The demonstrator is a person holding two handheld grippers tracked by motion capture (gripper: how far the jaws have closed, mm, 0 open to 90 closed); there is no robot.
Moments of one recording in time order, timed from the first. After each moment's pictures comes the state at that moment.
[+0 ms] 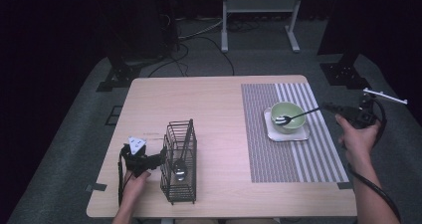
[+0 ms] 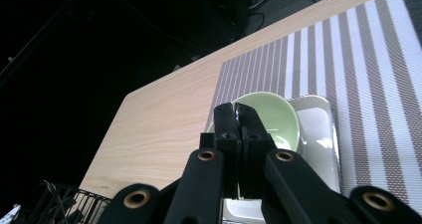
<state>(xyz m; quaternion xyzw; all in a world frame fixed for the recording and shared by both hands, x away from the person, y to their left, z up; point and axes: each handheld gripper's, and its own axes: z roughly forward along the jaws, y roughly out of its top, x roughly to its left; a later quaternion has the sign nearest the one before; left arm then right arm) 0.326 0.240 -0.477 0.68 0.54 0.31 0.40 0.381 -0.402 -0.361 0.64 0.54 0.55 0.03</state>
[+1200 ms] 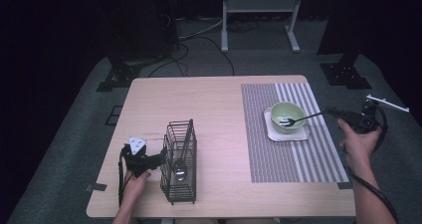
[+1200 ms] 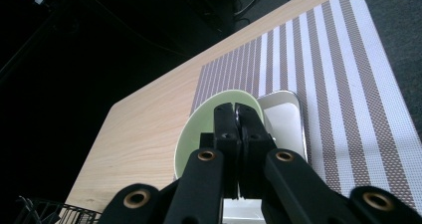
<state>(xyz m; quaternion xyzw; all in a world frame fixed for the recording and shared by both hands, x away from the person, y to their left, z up) 0.326 0.239 -0.477 0.68 0.54 0.31 0.40 0.379 -0.415 -0.384 0.66 0.51 0.55 0.04</state>
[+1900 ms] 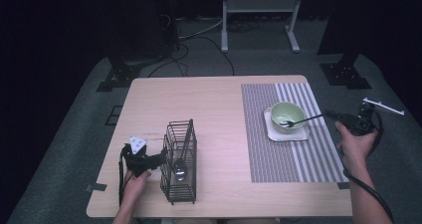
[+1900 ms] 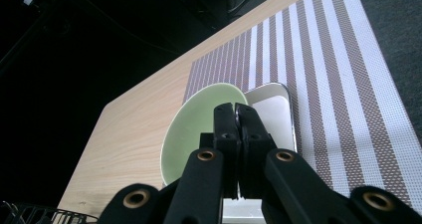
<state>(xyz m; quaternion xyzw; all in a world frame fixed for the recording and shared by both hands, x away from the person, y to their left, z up) 0.327 0.238 -0.478 0.68 0.54 0.31 0.39 0.383 -0.415 -0.399 0.67 0.51 0.54 0.04</state>
